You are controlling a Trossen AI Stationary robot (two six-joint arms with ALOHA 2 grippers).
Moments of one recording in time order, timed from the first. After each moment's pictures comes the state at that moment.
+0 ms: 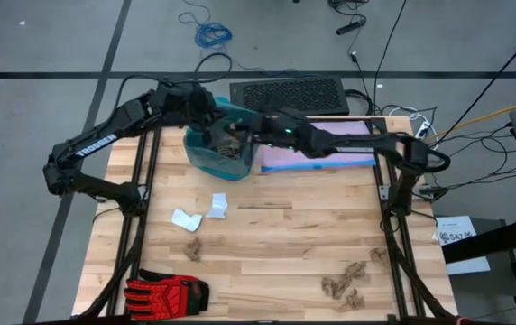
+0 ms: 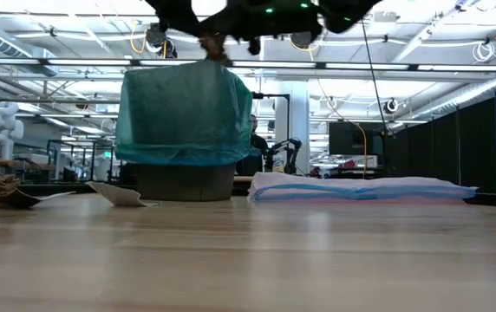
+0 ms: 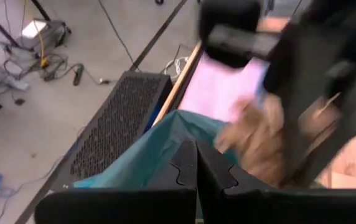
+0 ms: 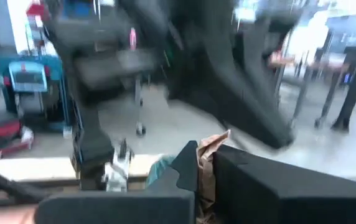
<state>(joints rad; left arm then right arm) 0.53 1.23 1.40 -0.67 0.06 0.22 -0.27 1.83 1.45 0.39 -0.08 -0.07</state>
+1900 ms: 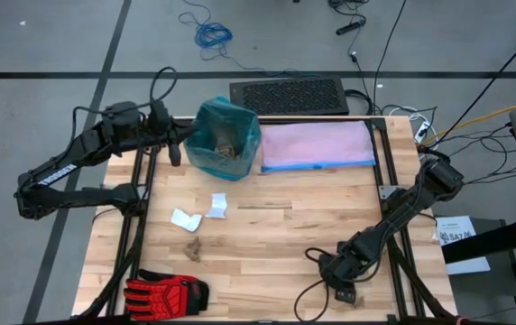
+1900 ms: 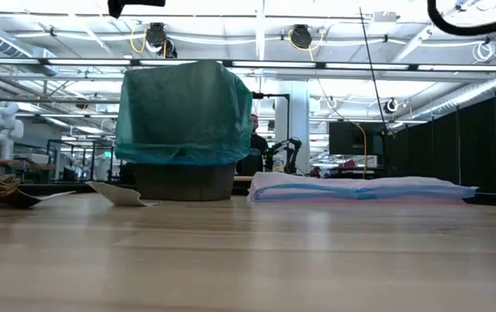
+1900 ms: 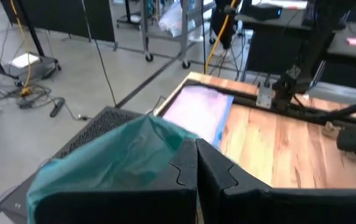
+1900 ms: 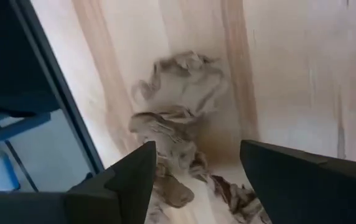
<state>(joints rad) 0.48 0.80 1.07 -0.54 0.09 0.00 0.71 1.64 0.93 -0.58 -0.29 1.00</state>
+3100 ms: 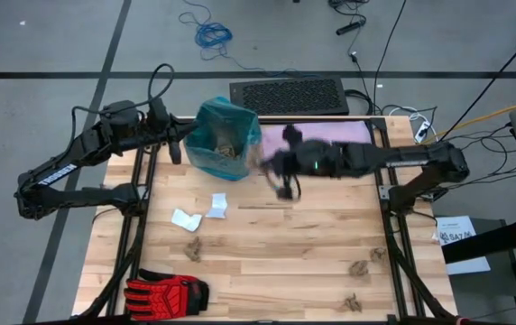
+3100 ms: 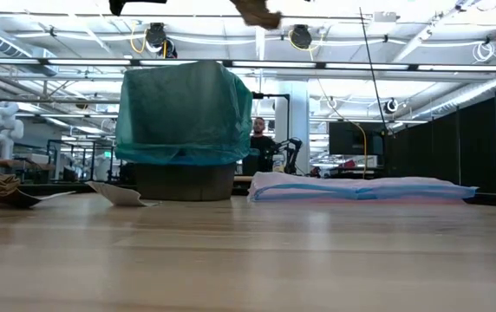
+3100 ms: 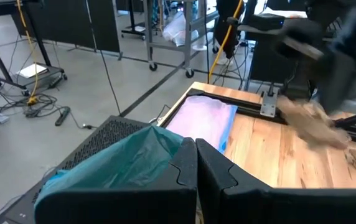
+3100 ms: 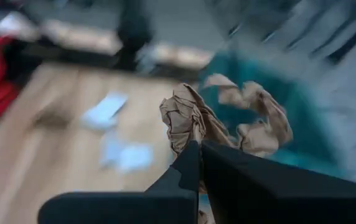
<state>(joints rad) 0.48 0.80 1.07 -0.49 0.08 0.01 0.01 1.49 1.45 -0.37 0.28 -0.19</state>
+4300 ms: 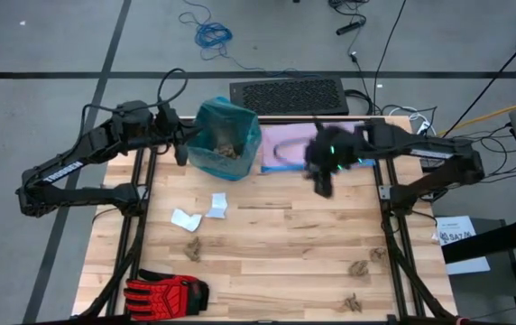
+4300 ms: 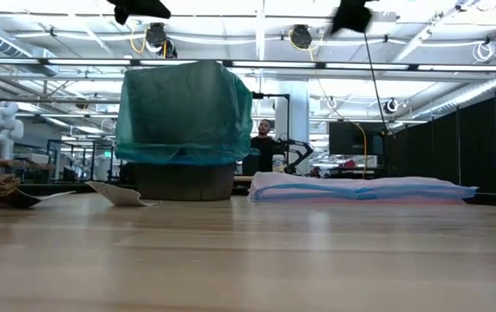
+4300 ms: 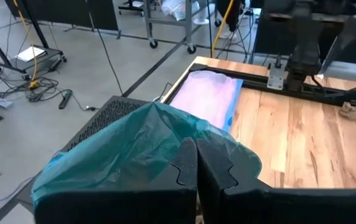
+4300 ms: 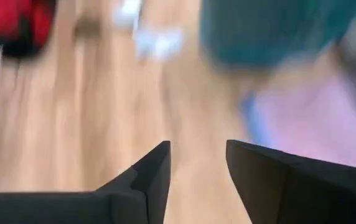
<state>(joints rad) 0.48 0.85 1.07 -0.54 0.07 0.06 -0.07 1.33 1.45 -1.08 -0.03 0.15</state>
